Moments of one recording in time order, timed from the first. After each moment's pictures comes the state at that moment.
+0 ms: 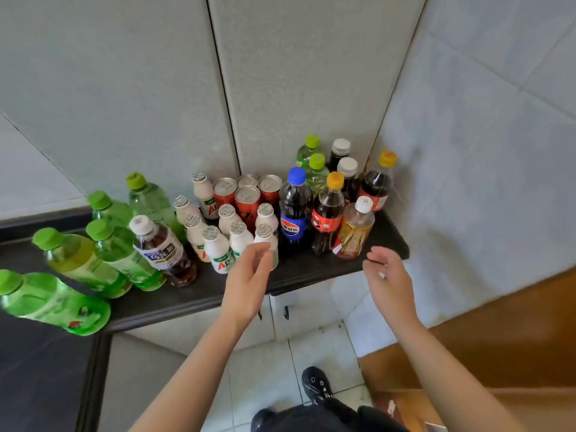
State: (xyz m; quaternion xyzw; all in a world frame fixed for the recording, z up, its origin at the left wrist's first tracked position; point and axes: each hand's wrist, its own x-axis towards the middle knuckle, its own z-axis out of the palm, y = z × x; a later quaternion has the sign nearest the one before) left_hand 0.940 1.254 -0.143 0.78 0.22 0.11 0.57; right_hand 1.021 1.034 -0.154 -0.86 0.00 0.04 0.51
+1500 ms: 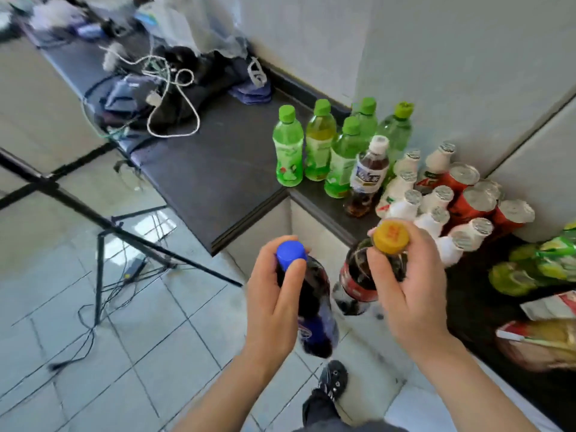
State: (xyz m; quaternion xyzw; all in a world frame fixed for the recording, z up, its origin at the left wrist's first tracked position) left_hand 0.791 1.175 -0.094 0.56 0.49 0.51 0.43; right_hand 0.956 1.162 -0.080 -0.59 -0.62 0.13 0.50
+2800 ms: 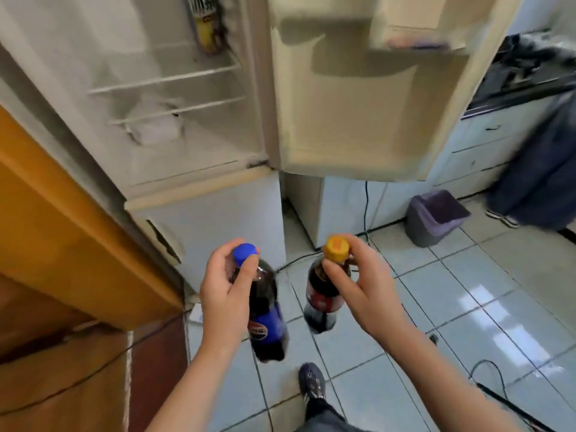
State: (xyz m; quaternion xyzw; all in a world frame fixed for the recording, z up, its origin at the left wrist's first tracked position) left_hand 0.082 0.587 -0.089 -0.16 0.70 0.66 -0.24; right_hand 0.023 0.768 -0.082 0.23 -0.83 0.50 0.05
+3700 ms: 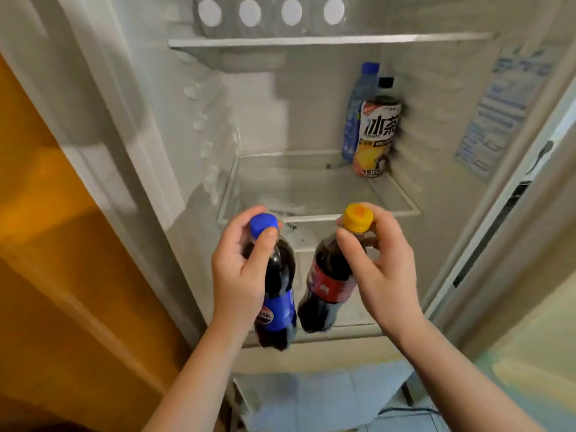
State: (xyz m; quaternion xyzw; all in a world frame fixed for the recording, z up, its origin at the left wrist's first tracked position) left_hand -0.224 0.186 0.016 -0.06 0.67 0.59 -0.45; right_hand -0.303 0.336 0.035 0.35 -0.70 0.61 0.13
